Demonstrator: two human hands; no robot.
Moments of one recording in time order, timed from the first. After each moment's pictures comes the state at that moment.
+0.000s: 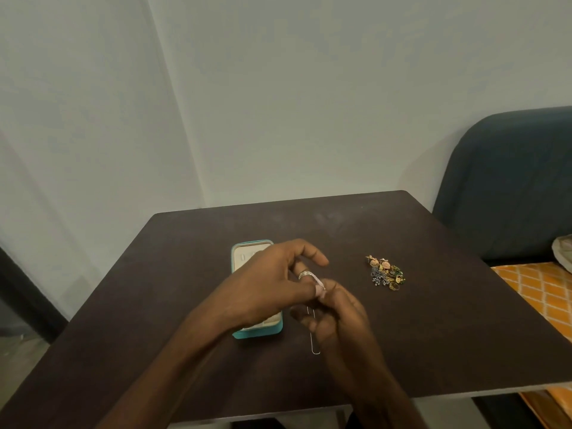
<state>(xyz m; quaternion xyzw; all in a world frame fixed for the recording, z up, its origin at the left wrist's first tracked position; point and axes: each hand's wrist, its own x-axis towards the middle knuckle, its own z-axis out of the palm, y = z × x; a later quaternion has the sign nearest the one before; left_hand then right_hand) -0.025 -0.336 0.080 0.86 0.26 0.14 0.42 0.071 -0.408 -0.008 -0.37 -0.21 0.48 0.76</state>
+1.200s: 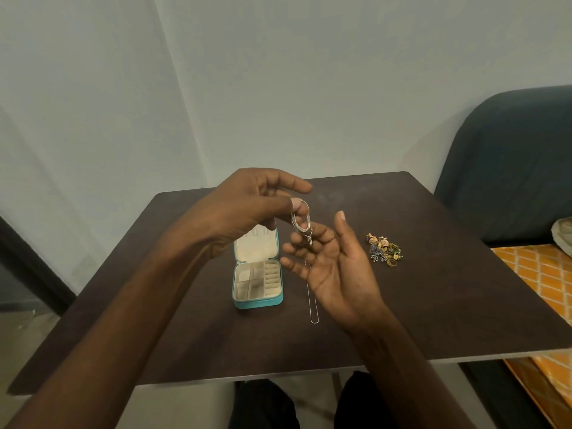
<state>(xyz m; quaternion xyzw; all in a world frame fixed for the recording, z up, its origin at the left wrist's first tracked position) -0.034 -0.324 0.123 0.80 0.25 0.22 0.49 0.080 -0.401 0.021 -0.28 -0.25 0.57 0.73</state>
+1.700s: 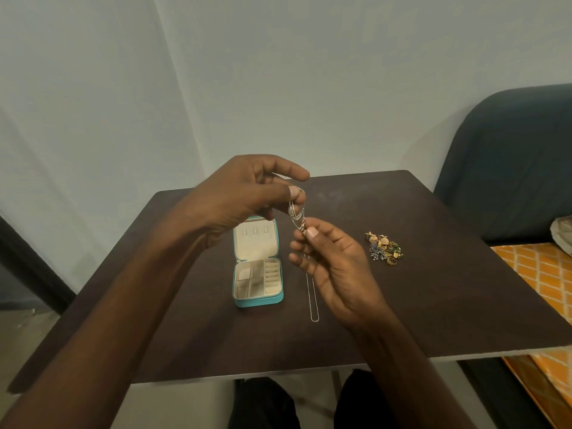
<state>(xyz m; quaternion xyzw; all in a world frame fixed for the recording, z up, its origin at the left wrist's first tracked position) -0.038 -0.320 0.132 0.81 0.25 0.22 0.48 0.081 -0.401 0.014 -0.33 -0.30 0.48 0.76</state>
